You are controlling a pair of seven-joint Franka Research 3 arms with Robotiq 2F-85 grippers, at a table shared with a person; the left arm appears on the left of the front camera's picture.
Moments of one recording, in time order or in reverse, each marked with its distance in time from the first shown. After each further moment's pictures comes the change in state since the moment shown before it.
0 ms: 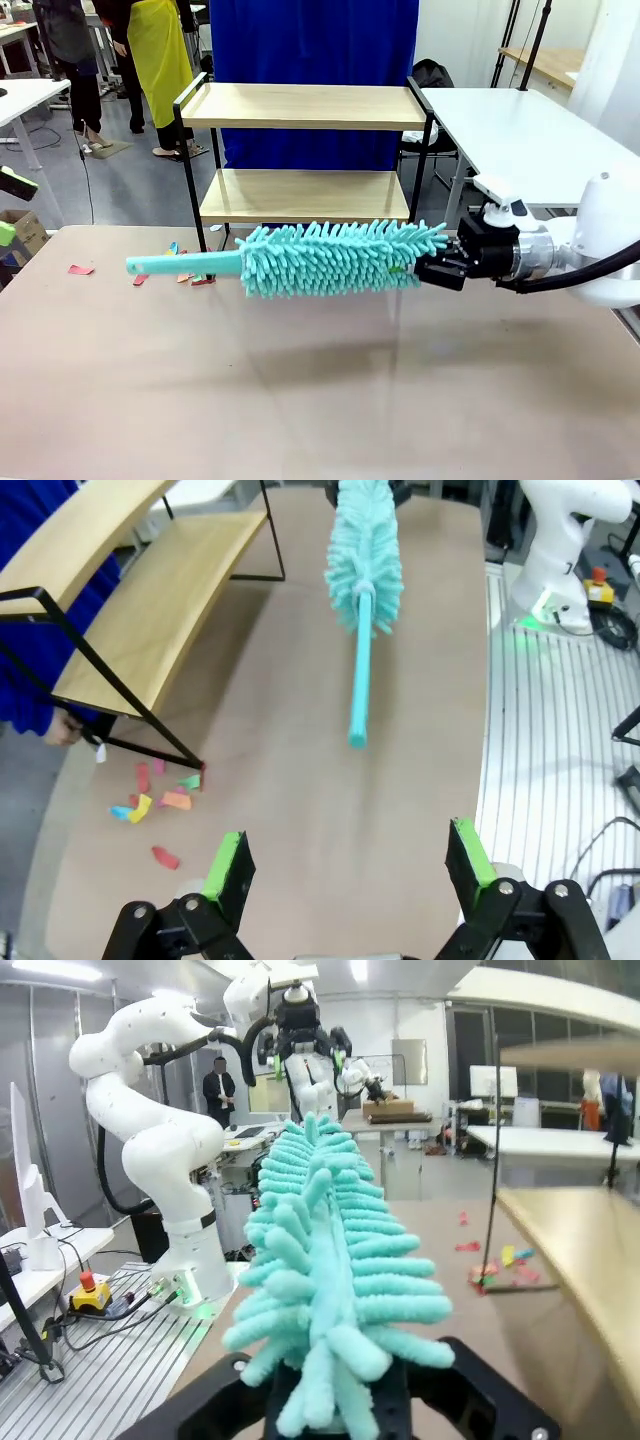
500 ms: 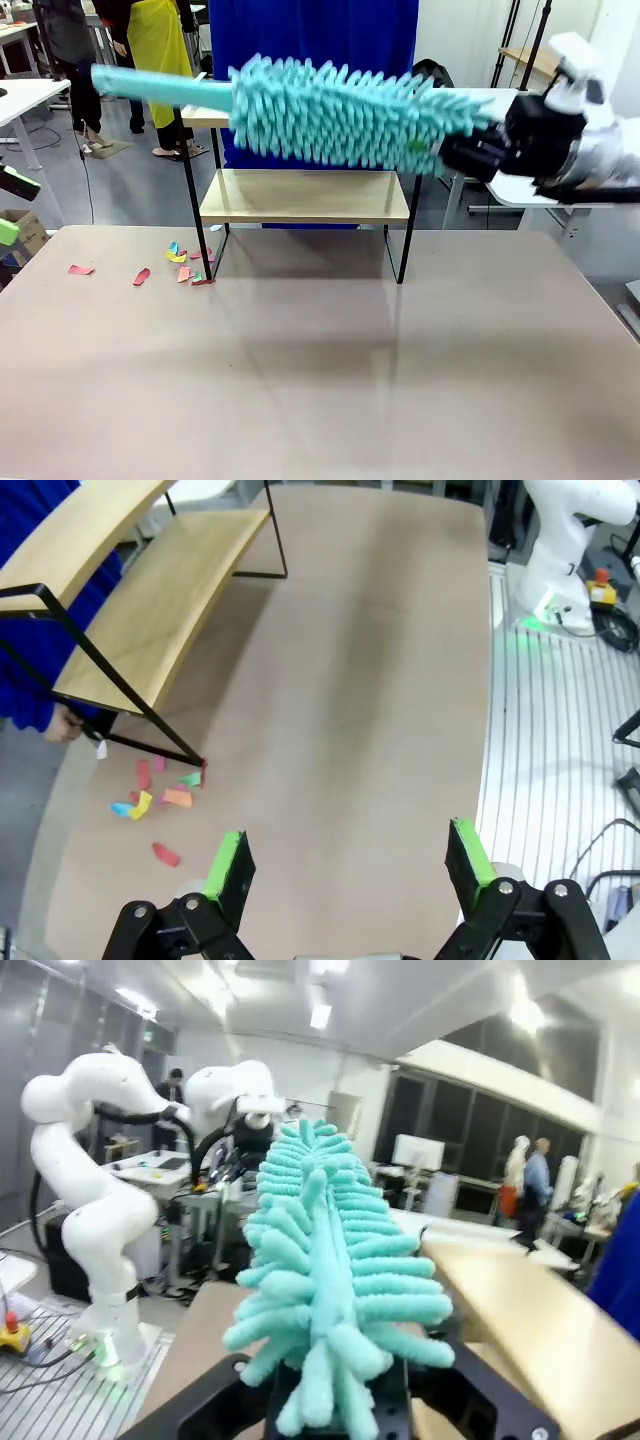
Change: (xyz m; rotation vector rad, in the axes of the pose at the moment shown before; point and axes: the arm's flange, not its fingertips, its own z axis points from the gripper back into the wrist) left arm 0.001 0.001 0.001 0.007 0.006 0.009; right arm 0.170 0.033 0.004 -0.192 -0.086 0.265
